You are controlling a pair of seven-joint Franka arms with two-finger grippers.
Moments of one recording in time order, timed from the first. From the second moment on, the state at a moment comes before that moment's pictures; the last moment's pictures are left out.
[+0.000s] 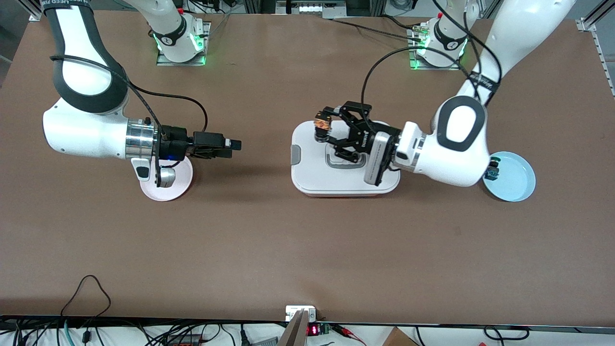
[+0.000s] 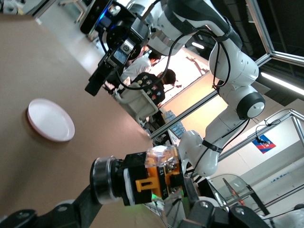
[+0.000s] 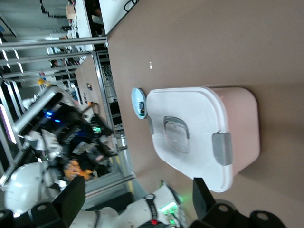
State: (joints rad) left arm 0.12 0.59 -0.61 -1.60 -1.22 1.83 1.19; right arm 0.22 0.28 0.02 -1.77 1.21 1.91 -0.14
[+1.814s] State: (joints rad) left arm 0.02 0.69 -0.61 -1.58 -1.44 2.04 1.80; right arm 0.47 0.30 0.03 -1.83 1.54 2.23 0.15
